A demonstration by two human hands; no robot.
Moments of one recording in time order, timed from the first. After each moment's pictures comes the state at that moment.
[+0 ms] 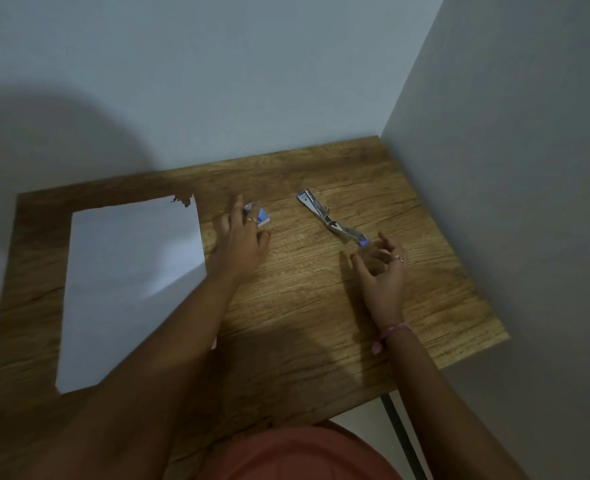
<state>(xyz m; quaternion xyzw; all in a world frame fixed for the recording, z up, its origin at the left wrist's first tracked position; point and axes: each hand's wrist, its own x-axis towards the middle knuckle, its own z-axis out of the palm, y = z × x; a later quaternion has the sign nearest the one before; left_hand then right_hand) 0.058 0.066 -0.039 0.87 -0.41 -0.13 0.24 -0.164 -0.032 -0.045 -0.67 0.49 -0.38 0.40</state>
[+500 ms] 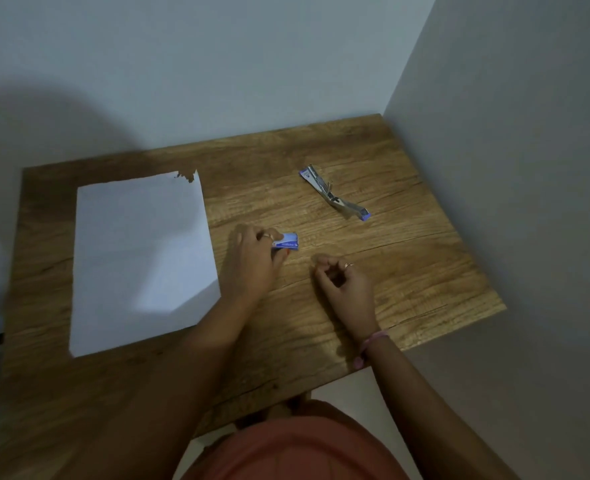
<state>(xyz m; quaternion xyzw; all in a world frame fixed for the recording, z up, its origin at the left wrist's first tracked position) -0.001 0.116 -0.044 0.87 -0.42 -0.09 0.22 -0.166 0.043 -0.051 -0.76 0.43 -0.24 0.43</state>
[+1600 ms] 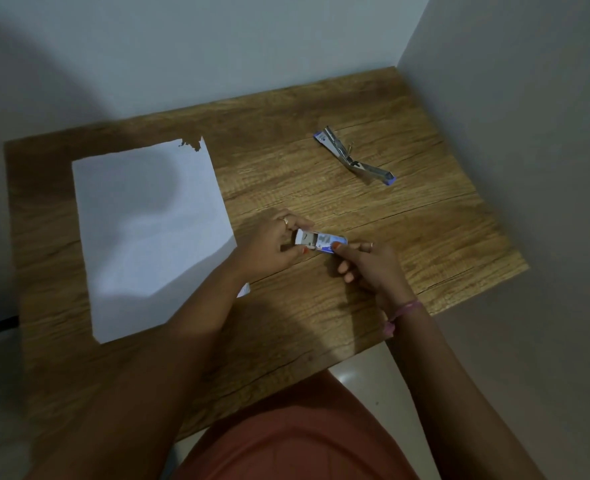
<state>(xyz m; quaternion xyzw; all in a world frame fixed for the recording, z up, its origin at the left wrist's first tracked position) 0.034 0.139 -0.051 0.67 -0.58 -0.30 0.36 -0.151 0.058 -0.027 -0.53 0.59 -0.11 0.60</state>
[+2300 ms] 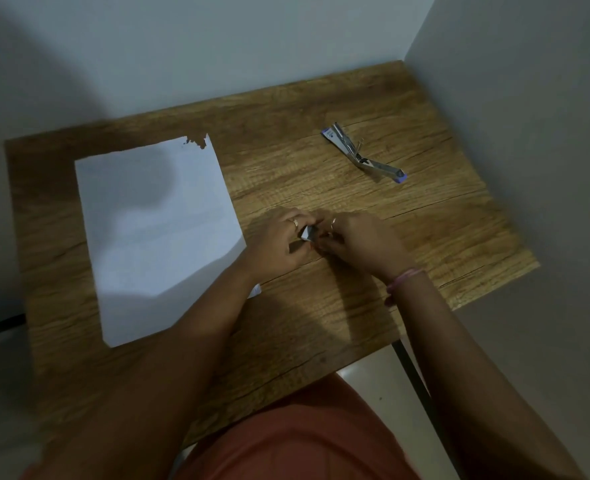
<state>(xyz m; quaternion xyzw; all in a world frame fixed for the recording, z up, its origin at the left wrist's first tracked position) 0.035 0.141 -0.055 0.65 -0.62 -0.22 0.38 -0.111 0.041 -0.001 -0.94 0.28 0.01 0.19</state>
